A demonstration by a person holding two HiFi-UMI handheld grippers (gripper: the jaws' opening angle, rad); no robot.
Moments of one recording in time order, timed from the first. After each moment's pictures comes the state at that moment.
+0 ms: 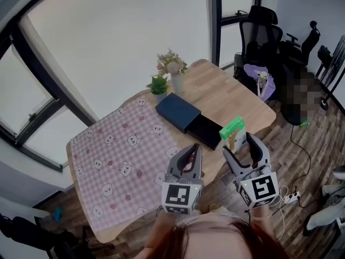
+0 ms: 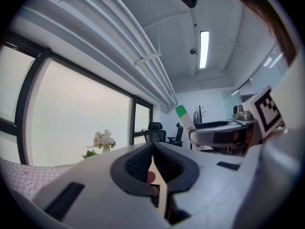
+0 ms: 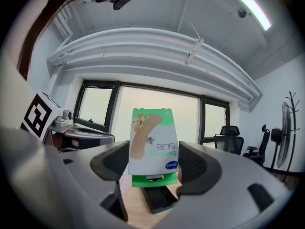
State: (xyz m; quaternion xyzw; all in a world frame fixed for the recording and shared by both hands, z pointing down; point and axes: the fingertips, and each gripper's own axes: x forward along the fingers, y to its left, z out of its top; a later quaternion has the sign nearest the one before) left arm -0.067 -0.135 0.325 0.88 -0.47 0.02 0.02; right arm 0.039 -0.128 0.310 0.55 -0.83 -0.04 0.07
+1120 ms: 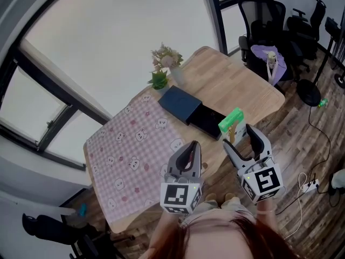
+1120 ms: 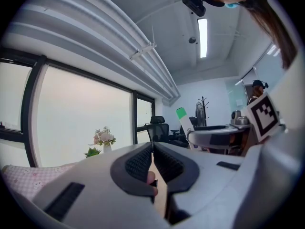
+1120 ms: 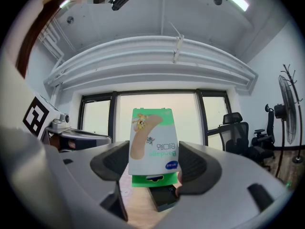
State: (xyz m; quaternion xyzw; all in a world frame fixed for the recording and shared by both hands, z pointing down) left arm -0.014 -0.120 0.331 0.86 -0.50 0.07 0.02; right arm 0.098 -0.127 0.332 0.53 -0.85 0.02 0.00
